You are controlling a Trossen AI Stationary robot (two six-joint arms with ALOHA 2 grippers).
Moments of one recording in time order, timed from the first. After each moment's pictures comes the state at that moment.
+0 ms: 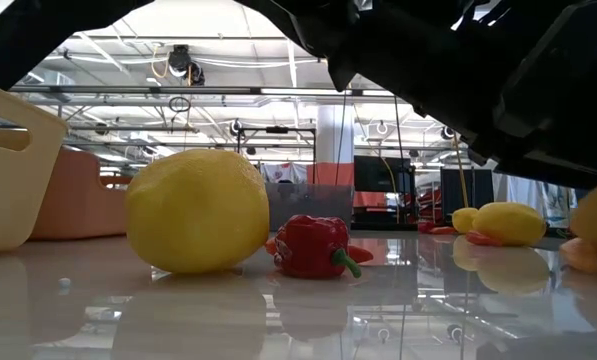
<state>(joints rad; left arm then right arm) -0.23 2.50 2.01 -0.10 0.13 0.16 0.90 1.44 0.66 -0.35 0.26 1.93</state>
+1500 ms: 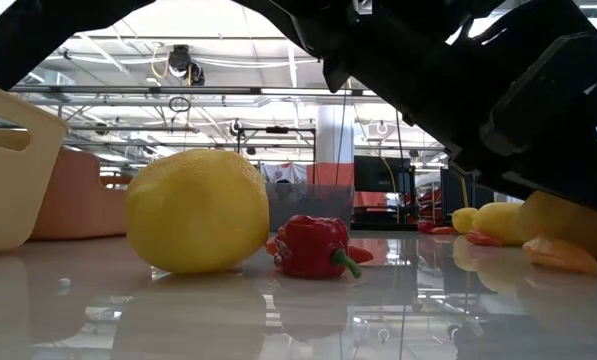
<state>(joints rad) -0.22 2.50 2.01 -0.18 0.07 0.11 0.80 1.44 0.66 -0.31 0.26 1.76</state>
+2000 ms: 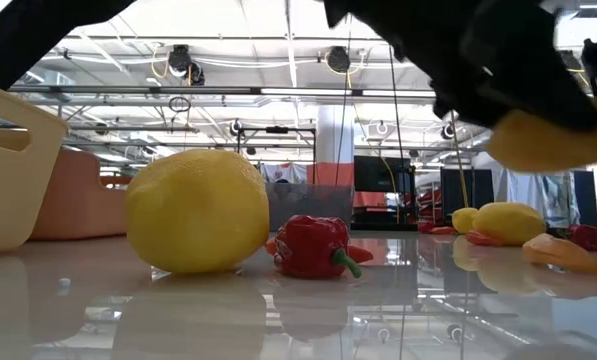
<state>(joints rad) -0.19 2.42 2.16 -0.45 0.03 0.12 0.81 1.38 0.66 -0.32 0.17 1.70</state>
